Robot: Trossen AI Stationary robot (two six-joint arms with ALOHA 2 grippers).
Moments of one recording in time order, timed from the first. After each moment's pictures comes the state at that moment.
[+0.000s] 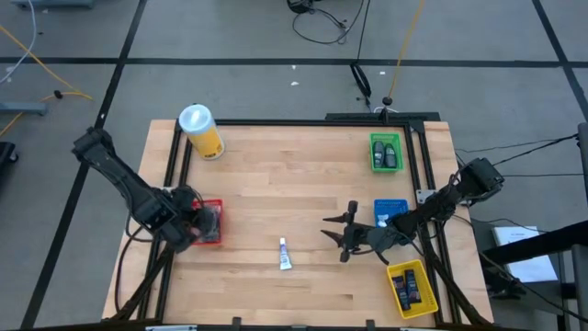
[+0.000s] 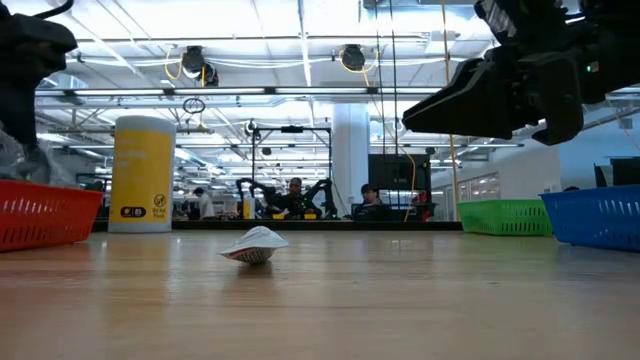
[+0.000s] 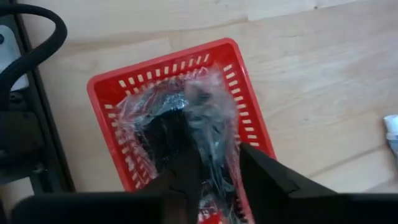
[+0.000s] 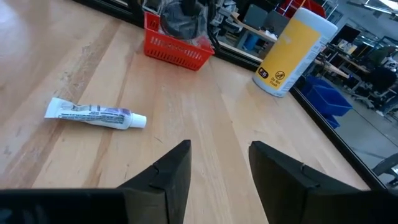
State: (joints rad) left arm -0.74 0.99 0.72 -1.25 -0.39 -2.08; right arm 0.50 1.60 0.47 0.83 0.73 -0.20
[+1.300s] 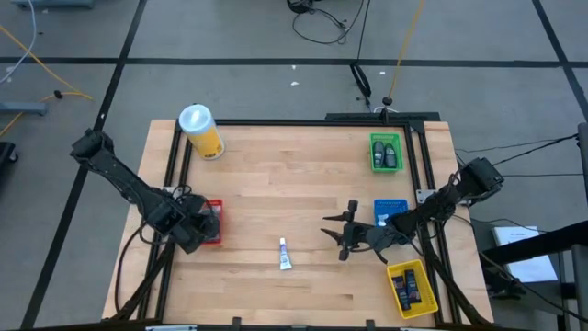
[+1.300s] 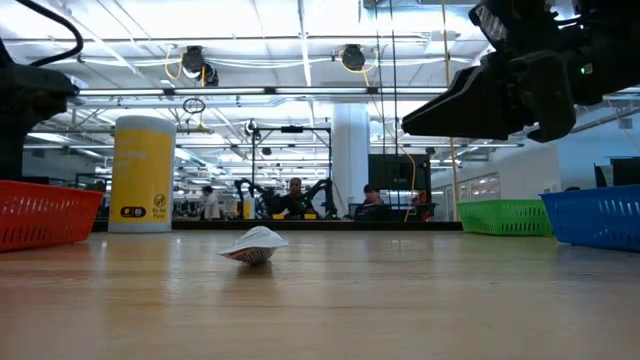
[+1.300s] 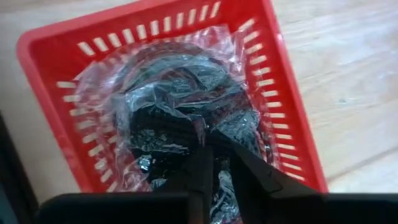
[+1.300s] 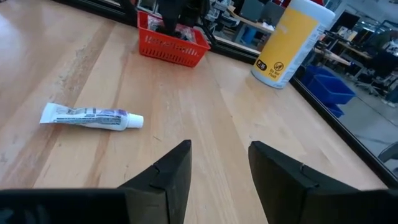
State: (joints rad) left arm -0.70 1.02 0.54 -0.97 -0.31 -1.99; right arm 0.49 1.60 0.47 0.81 0.73 -0.13
